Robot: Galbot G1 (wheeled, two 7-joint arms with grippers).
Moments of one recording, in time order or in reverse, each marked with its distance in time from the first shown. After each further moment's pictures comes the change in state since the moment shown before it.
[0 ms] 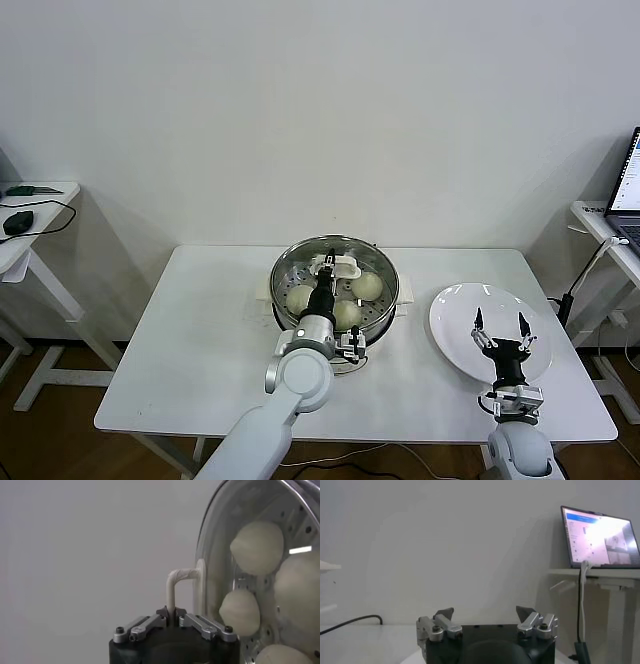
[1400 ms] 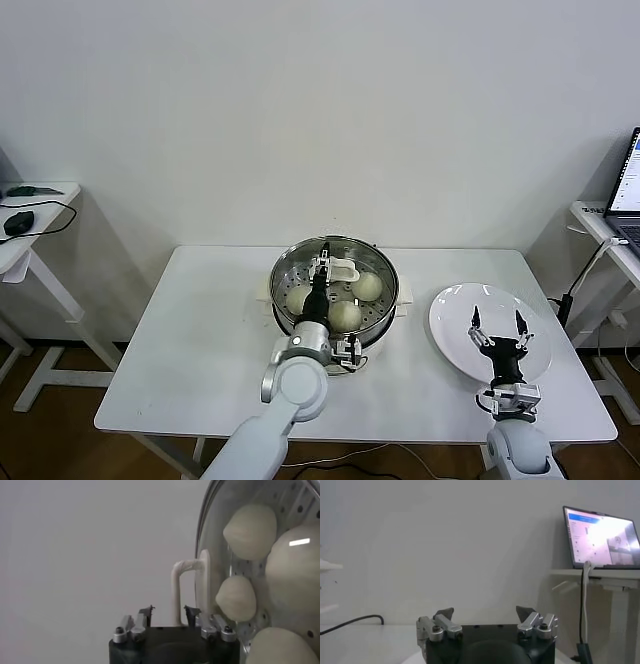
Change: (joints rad) left arm 0.049 0.010 -0.013 -0.034 0.056 0.006 -0.009; right arm 0.009 -0.005 -0.014 0.003 -0.006 -0.008 0.002
